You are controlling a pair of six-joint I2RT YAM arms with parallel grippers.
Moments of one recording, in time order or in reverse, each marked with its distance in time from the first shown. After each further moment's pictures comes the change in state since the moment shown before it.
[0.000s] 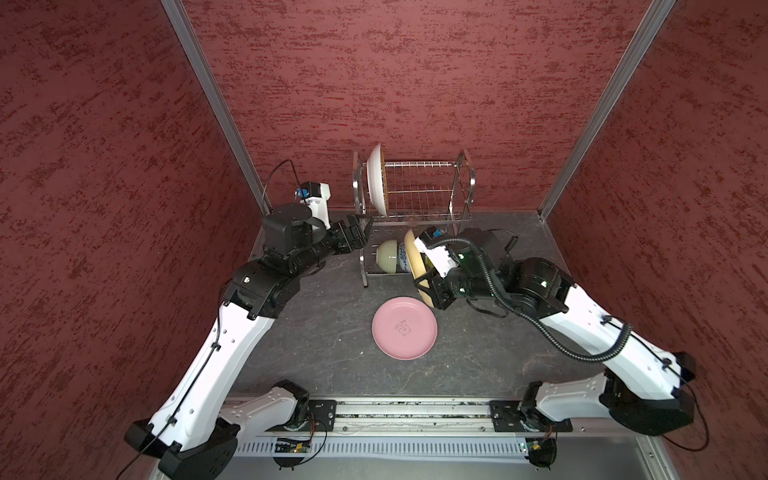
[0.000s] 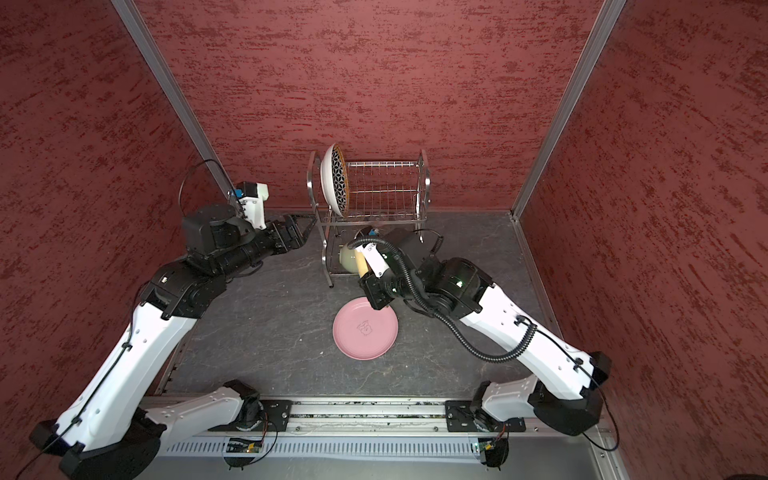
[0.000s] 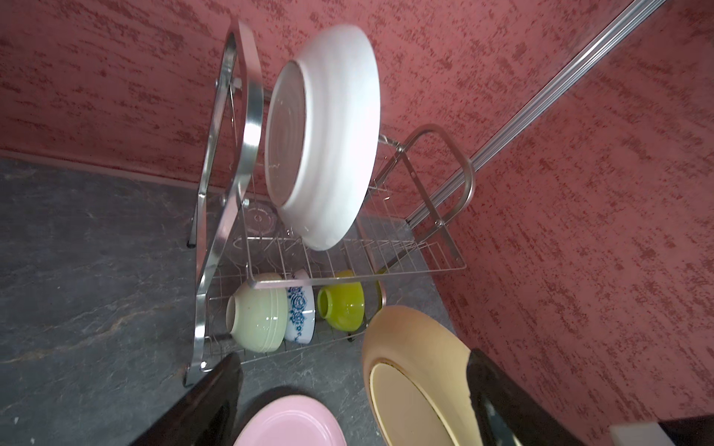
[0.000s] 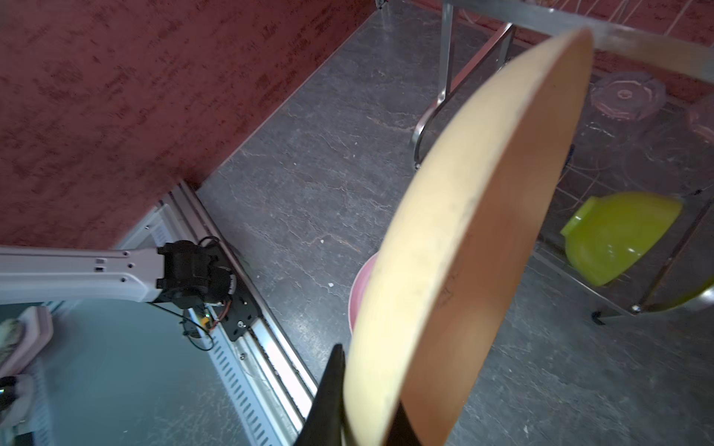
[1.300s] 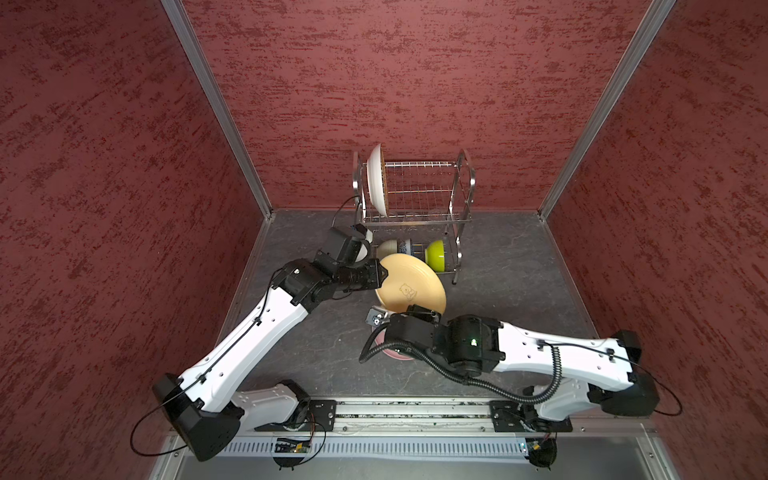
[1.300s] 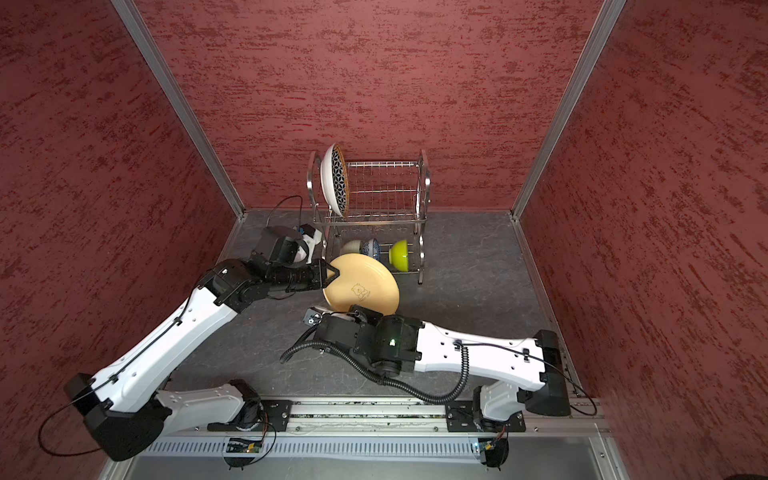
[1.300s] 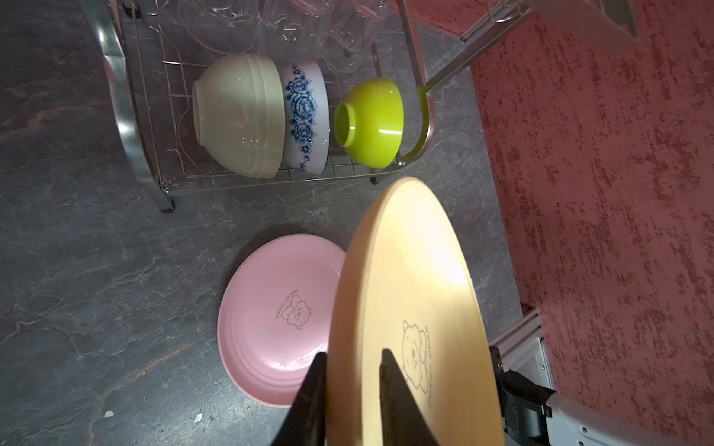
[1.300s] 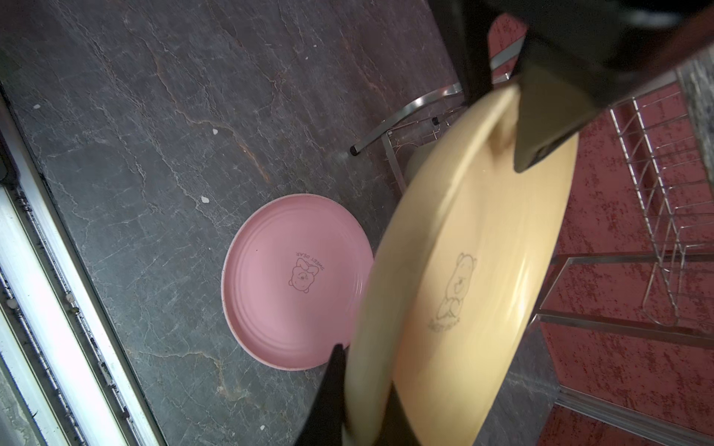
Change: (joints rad) left arm -0.182 0.116 -0.142 -0.192 0.051 -0.078; right arm 0.396 0.107 -0.187 0.034 0.621 -0.338
